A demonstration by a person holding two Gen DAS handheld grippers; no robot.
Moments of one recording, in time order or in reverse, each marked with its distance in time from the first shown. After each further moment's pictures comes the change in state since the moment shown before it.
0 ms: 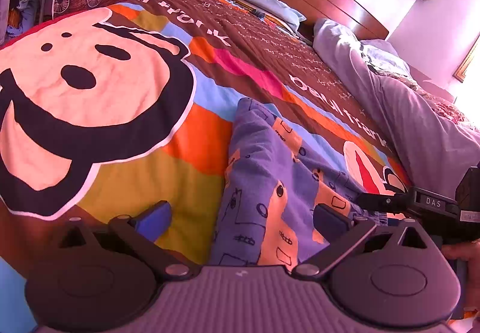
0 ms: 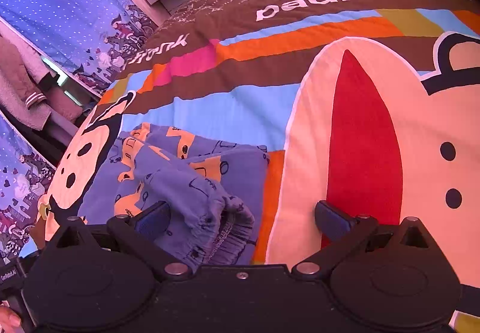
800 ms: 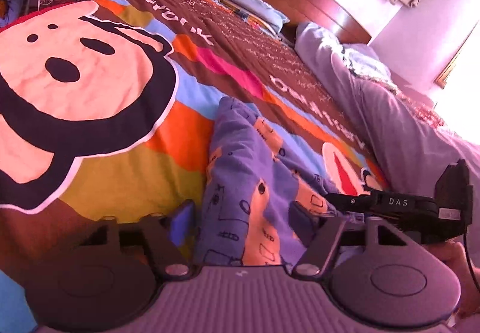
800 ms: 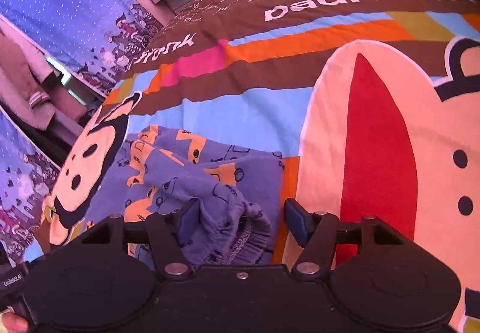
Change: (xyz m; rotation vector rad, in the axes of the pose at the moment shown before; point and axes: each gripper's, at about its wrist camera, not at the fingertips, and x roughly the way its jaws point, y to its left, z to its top) left arm 0.002 0.002 -0.001 -0.012 0.006 -0.088; right arm 0.004 0.010 0.004 -0.035 0.001 0.009
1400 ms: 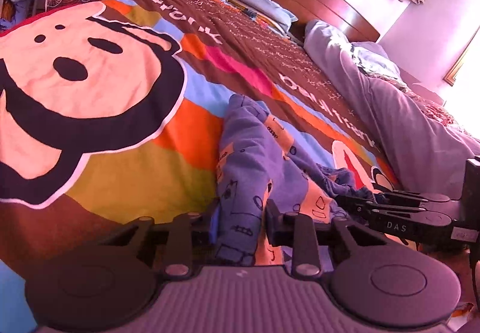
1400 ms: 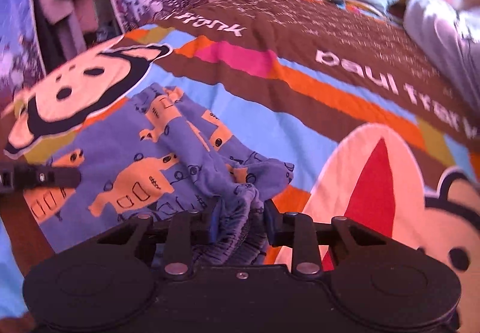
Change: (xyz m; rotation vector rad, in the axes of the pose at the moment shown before) left arm -0.001 0.000 -0.002 -0.003 0.000 0.039; right arm -0.001 0.064 -0.019 -0.524 -0.039 -0.205
